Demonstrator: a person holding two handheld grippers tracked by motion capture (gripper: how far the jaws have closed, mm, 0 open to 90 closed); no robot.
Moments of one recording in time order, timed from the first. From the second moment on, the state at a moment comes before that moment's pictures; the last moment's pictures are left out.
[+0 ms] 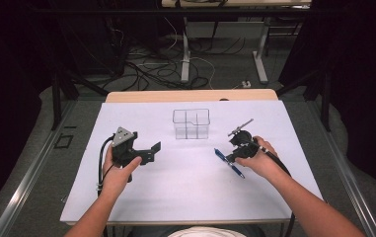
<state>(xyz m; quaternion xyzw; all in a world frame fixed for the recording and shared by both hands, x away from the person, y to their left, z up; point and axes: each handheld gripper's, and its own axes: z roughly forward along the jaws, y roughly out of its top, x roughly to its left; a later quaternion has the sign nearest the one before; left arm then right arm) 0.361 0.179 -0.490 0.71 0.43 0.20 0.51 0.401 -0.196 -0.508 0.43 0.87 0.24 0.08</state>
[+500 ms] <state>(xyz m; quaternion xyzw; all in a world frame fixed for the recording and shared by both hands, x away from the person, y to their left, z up) 0.362 0.180 -0.491 0.72 0.43 0.21 0.51 0.403 -0.190 -0.517 0.43 0.88 0.20 0.06</state>
